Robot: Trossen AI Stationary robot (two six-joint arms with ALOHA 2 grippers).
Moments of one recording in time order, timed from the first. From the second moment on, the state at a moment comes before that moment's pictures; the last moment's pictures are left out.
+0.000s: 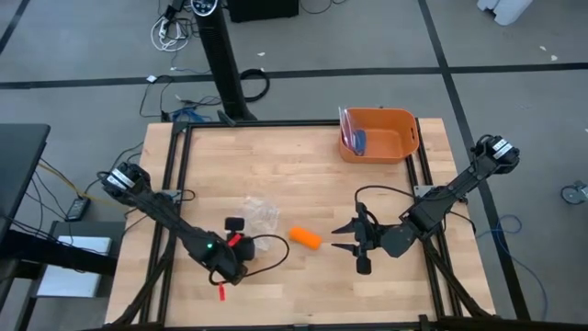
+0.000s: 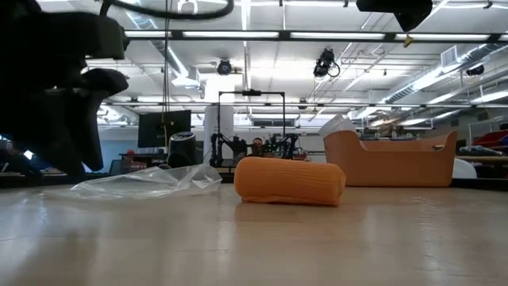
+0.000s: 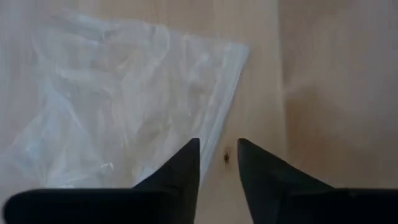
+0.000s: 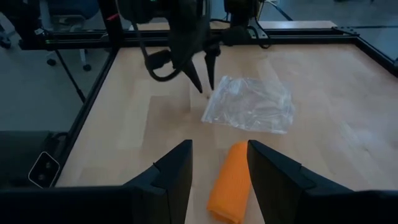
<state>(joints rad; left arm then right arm) -0.65 1.64 0.91 -0.62 -0.49 -0.51 0.64 1.28 0.80 -0.01 0.63 0.32</state>
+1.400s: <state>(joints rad) -0.52 1.64 1.00 -0.41 -0.64 -0.53 0.65 1.28 0.80 0.08 0.63 0.19</state>
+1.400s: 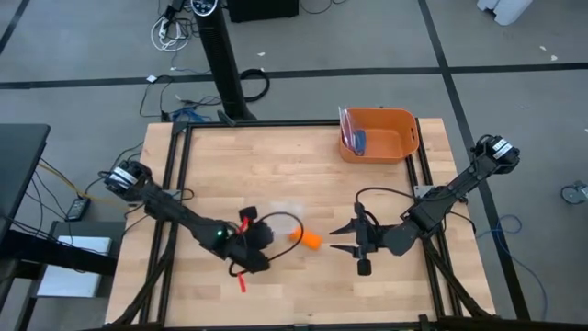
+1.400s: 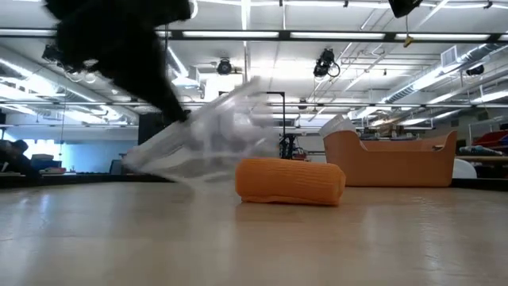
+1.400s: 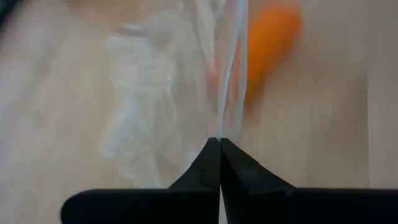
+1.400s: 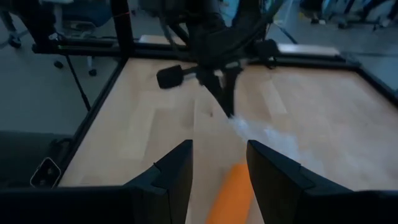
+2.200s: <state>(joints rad) -0.22 1.64 1.00 0.14 -0.33 -0.04 0.57 1.27 0.92 -0.07 0.71 0.05</state>
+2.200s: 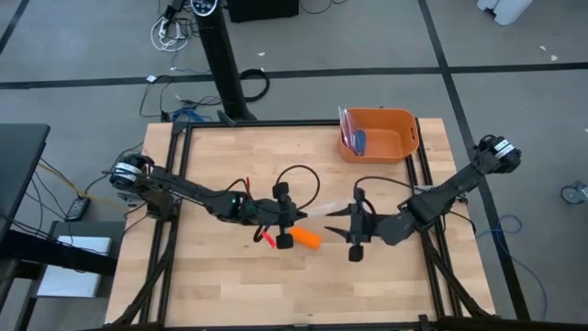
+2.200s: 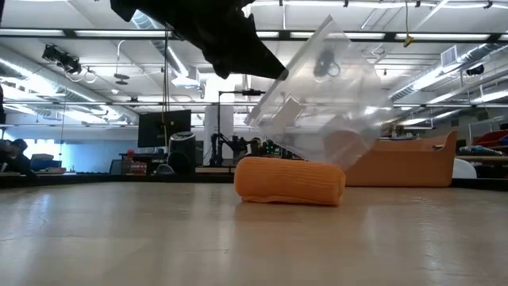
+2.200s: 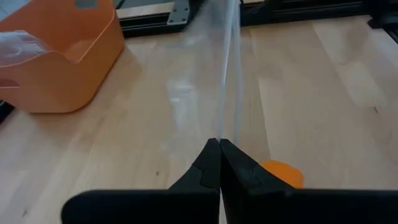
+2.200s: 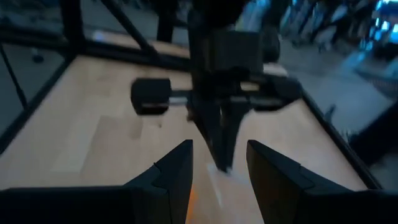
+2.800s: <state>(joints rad) -0.24 1.64 1.01 0.16 -0.32 -0.04 0.43 1.27 1.01 -0.38 0.47 0.25</state>
